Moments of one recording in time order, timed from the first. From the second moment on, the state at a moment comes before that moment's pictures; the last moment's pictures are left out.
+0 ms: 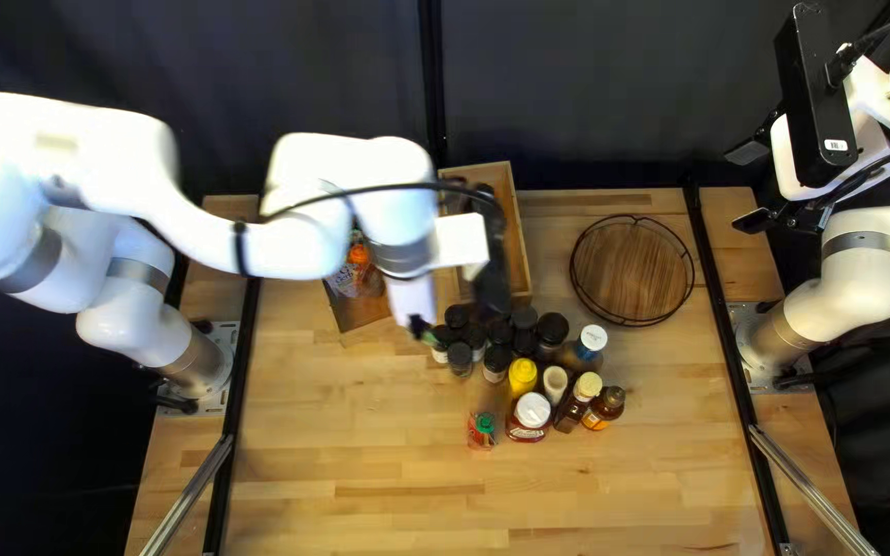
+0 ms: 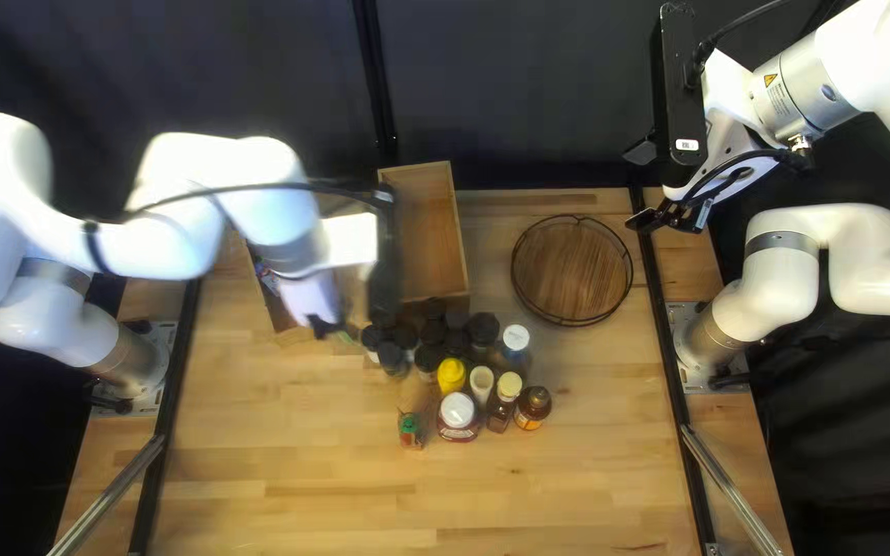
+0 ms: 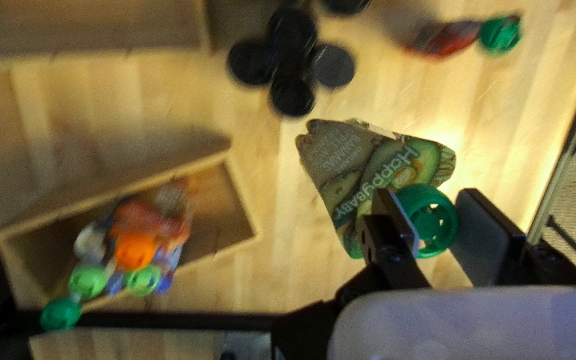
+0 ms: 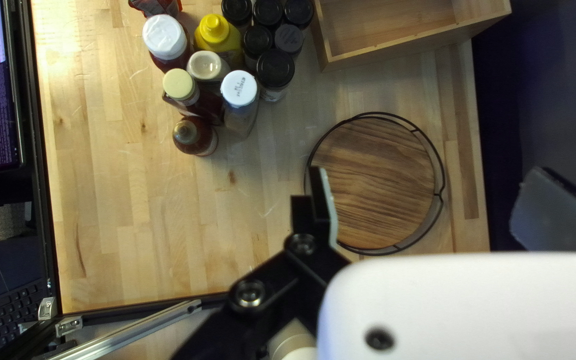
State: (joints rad) left arm -0.03 -0.46 0.03 0.87 -0.01 1.29 -0.07; right arm 2.83 1.01 -3.03 0.92 0.09 1.41 -0.15
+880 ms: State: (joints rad) left arm 0.03 -0.62 0.12 0.56 0.15 1.14 0.10; right arm 2.83 1.01 -3.03 0.92 0.09 1.41 -0.15
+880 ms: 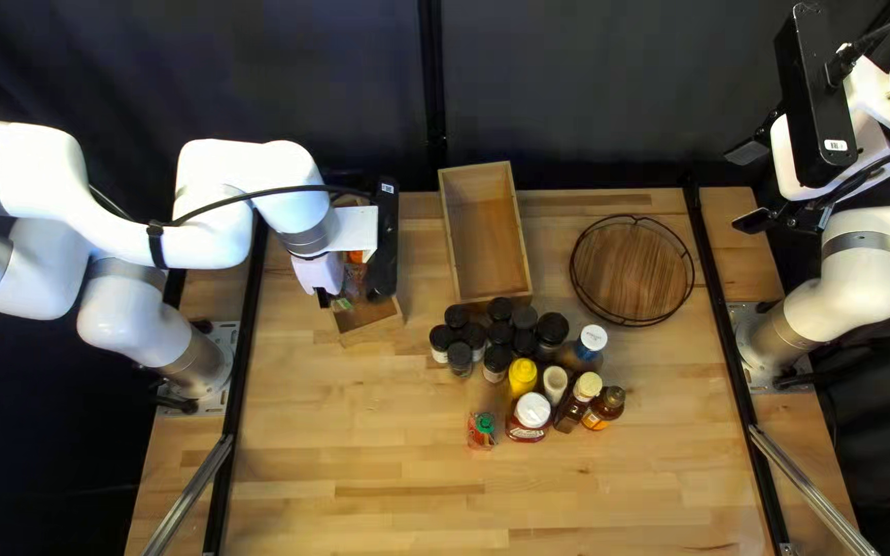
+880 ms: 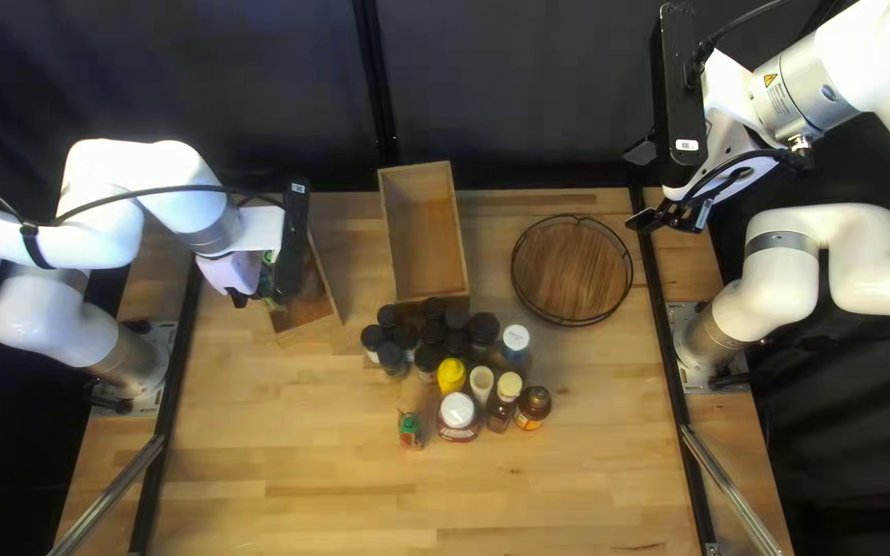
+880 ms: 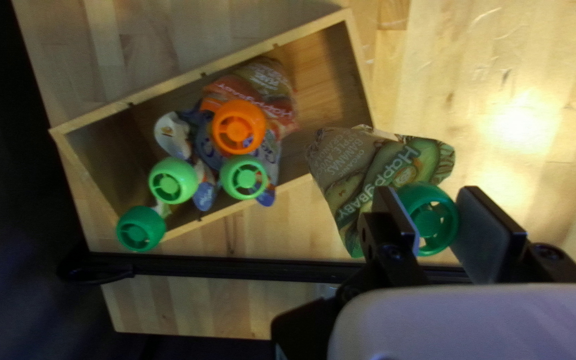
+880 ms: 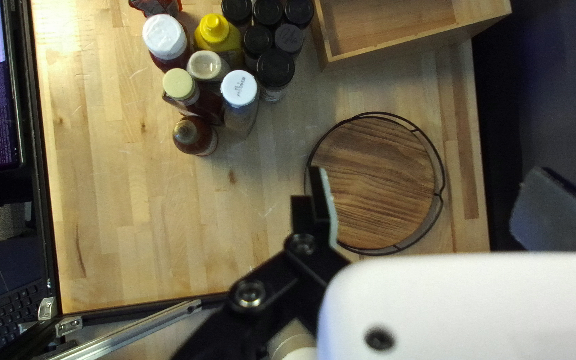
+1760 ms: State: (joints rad) left arm 0.04 -0.57 0.13 0.54 0.15 1.08 0.09; right arm 2.83 1.01 -3.03 0.92 0.09 1.41 -0.15
